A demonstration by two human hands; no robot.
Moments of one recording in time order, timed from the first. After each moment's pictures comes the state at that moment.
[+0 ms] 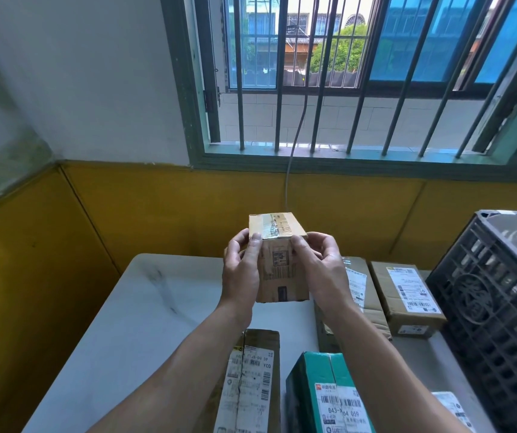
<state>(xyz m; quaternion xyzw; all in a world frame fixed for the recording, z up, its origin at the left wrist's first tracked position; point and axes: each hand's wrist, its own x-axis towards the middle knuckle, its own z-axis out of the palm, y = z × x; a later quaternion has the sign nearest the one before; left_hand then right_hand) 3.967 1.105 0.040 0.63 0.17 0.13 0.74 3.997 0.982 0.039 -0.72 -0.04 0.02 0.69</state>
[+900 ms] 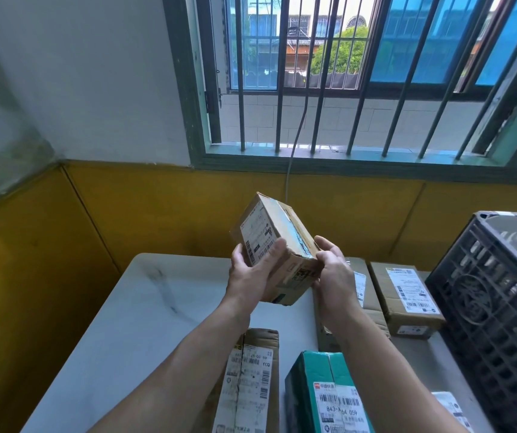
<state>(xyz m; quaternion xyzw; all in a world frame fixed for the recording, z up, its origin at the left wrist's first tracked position) 3.967 1.107 0.027 0.69 0.18 0.02 0.70 4.001 0.974 0.033 -0.60 0.07 0.09 0.79</state>
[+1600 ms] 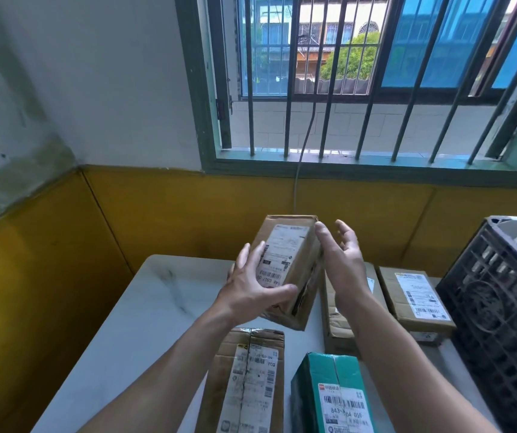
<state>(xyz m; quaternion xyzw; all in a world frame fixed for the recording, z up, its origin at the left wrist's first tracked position) 3.955 1.130 0.027 0.89 0.07 -0.01 0.45 4.015 0.964 0.050 -0.71 0.02 0.01 0.71</state>
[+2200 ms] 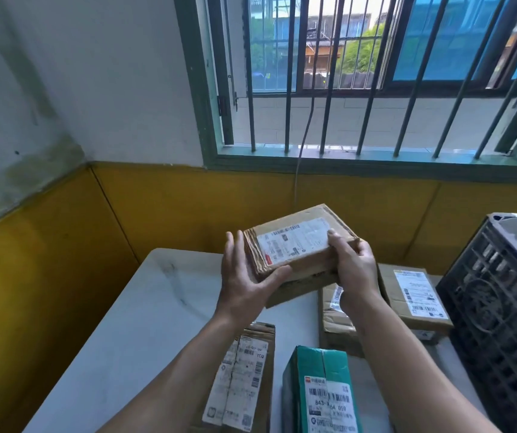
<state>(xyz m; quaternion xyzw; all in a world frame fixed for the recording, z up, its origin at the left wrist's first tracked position) 3.937 1.097 0.023 0.85 0.11 0.13 0.50 4.018 0.932 0.035 -0.64 0.07 0.04 0.77</state>
